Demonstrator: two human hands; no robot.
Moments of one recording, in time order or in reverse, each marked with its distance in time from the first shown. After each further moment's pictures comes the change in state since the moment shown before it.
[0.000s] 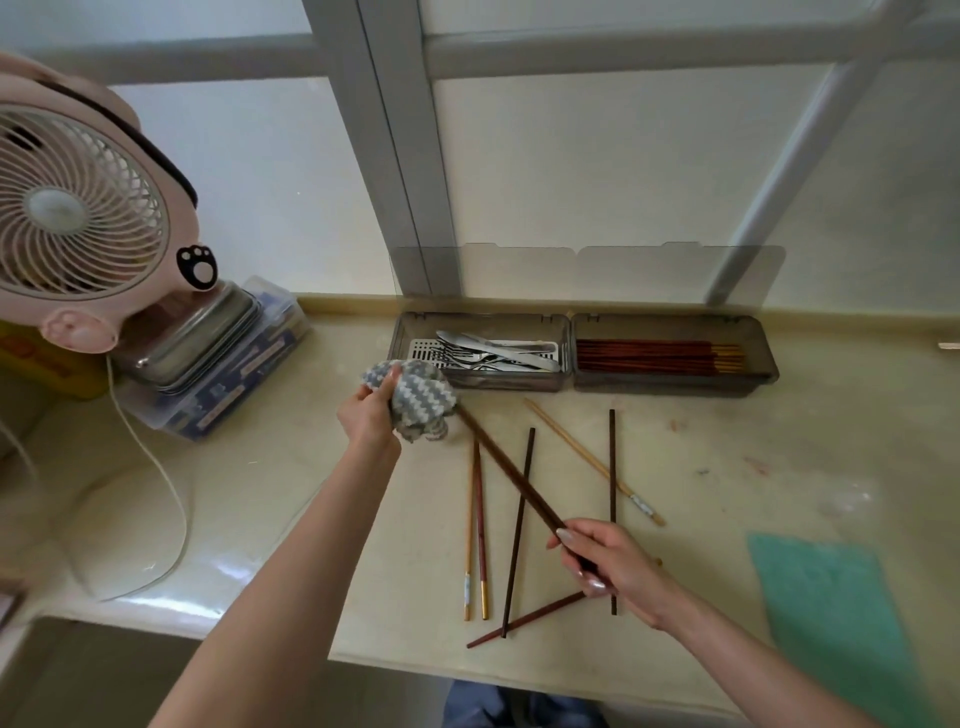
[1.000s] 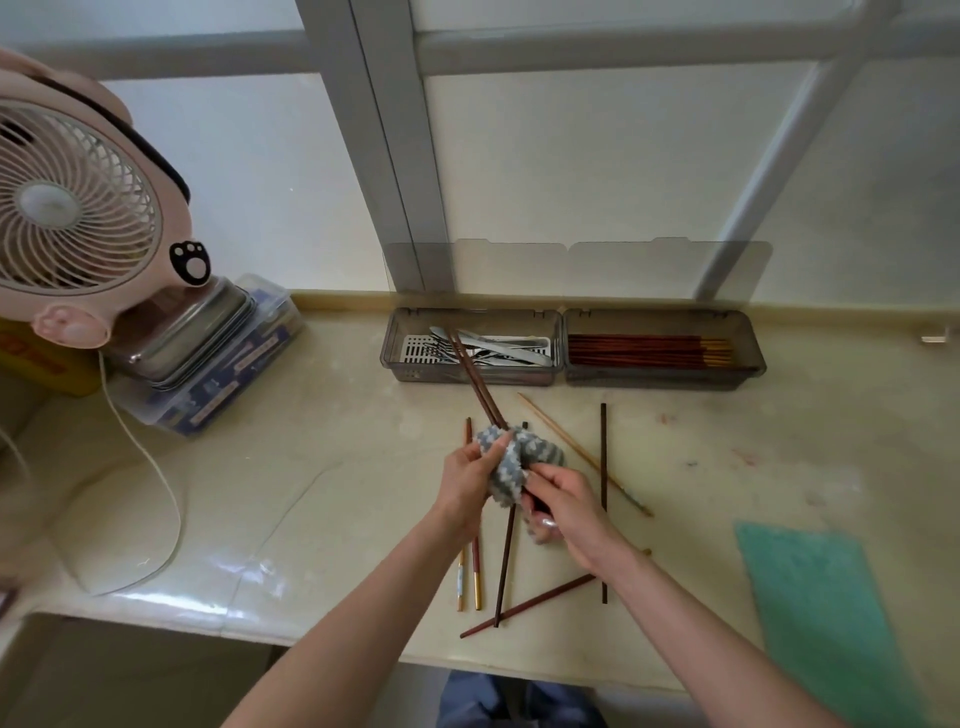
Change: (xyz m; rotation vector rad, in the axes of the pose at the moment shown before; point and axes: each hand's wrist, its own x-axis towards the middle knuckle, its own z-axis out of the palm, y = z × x) left_hand -0.083 -0.081 0.004 0.319 -0.517 -0.121; right_hand 0.030 -0.030 0.035 0.037 0.198 -0.087
